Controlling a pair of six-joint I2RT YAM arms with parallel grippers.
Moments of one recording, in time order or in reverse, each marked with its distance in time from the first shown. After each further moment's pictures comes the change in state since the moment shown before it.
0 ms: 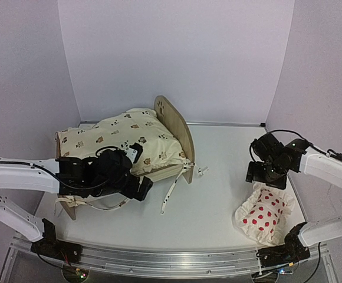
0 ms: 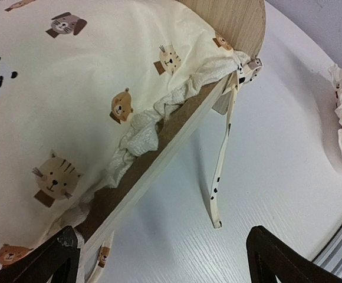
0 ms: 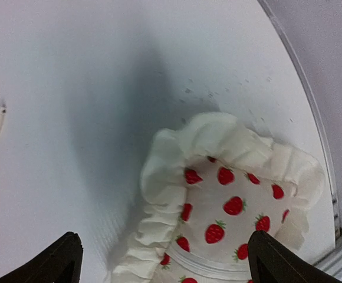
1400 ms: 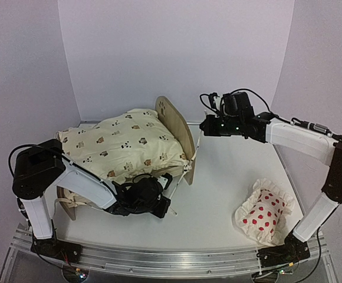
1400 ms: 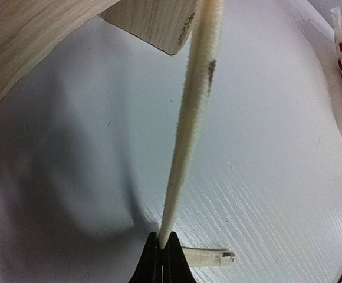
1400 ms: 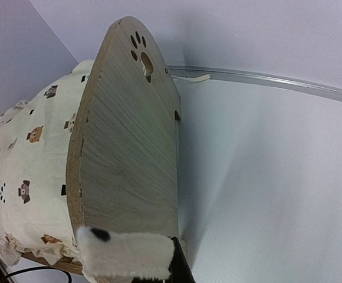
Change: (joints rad) left arm 0.014 0.562 -0.048 0.610 0.268 -0.045; right arm 0.069 0.413 0.437 0.676 -0.370 -0.428
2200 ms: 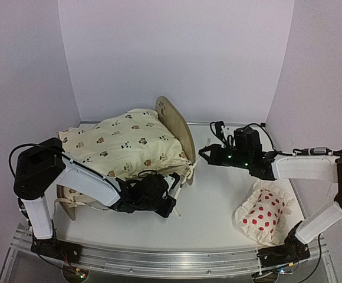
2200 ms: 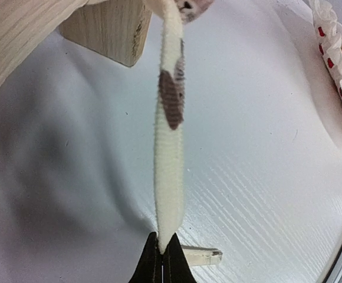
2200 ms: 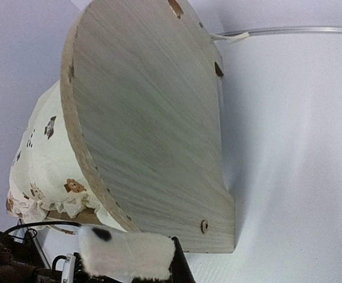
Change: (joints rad) left arm -0.007 0.010 0.086 -0.064 0.050 0.058; right arm 0.040 -0.150 -0.531 0.494 -0.168 0.183
